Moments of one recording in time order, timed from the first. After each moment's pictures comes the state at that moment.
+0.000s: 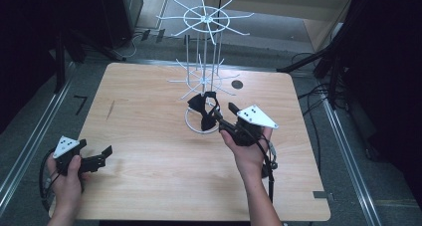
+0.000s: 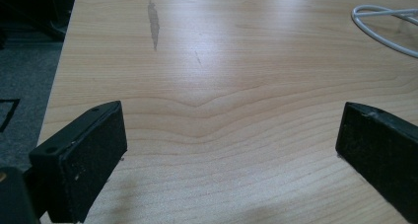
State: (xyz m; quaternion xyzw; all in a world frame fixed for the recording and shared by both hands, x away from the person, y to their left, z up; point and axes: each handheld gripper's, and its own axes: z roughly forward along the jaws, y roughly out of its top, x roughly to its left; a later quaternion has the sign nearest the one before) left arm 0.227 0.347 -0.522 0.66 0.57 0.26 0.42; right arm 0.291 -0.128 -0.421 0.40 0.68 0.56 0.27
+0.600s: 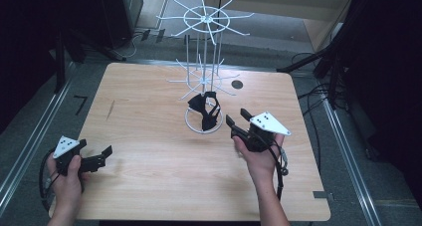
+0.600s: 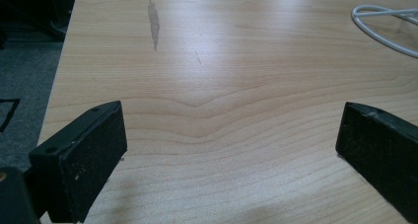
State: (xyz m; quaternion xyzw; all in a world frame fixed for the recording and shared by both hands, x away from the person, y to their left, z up) left arm 0.227 0.347 -0.522 0.66 0.57 0.26 0.42; right arm 0.283 -0.159 -0.436 0.41 0.68 0.55 0.27
